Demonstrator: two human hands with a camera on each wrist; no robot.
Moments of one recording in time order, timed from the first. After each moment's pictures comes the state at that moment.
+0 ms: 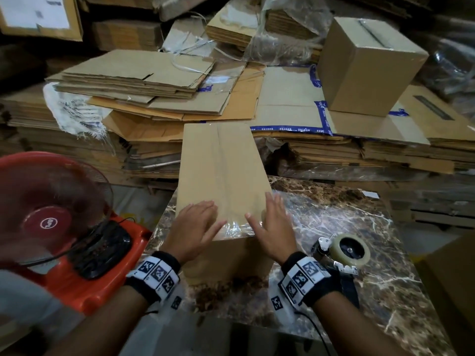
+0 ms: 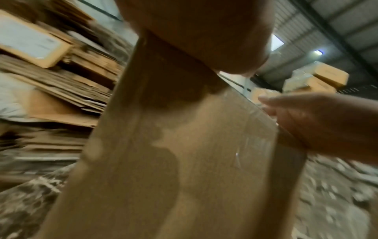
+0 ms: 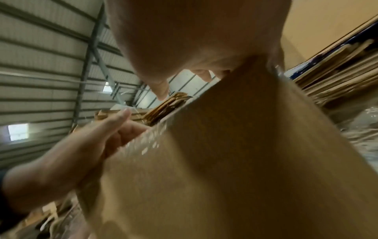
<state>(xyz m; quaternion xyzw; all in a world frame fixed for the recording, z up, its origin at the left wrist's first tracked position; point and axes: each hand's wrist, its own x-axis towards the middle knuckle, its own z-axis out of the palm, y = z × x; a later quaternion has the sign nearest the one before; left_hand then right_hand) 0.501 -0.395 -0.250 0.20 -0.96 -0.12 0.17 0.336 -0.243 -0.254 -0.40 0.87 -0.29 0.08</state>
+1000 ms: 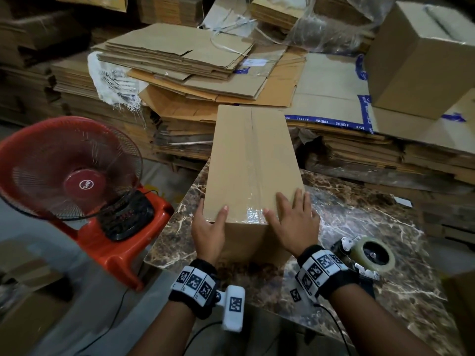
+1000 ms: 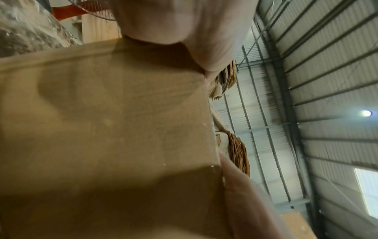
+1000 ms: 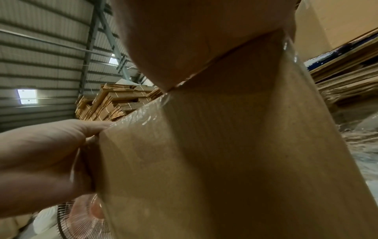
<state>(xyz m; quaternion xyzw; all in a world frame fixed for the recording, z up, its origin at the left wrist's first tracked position) 0.513 -0.345 -0.283 0.49 -0.54 -0.52 0.45 0.353 -0.250 -0.248 -0.42 0.90 -0.09 0.05</state>
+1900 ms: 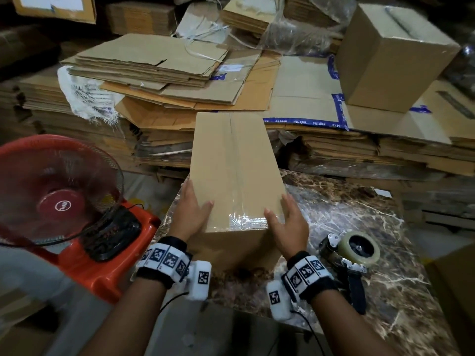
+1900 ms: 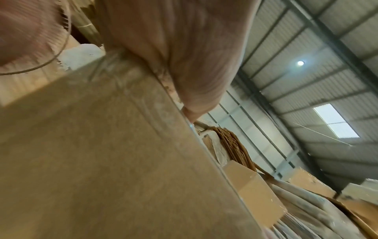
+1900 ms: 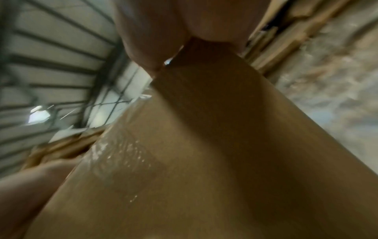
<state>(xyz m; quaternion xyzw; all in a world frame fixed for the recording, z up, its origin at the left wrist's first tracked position) 0.501 -0.424 -0.259 0.43 -0.78 -0.39 0.22 0.340 -0.241 -0.271 -0.27 0.84 -0.46 0.08</state>
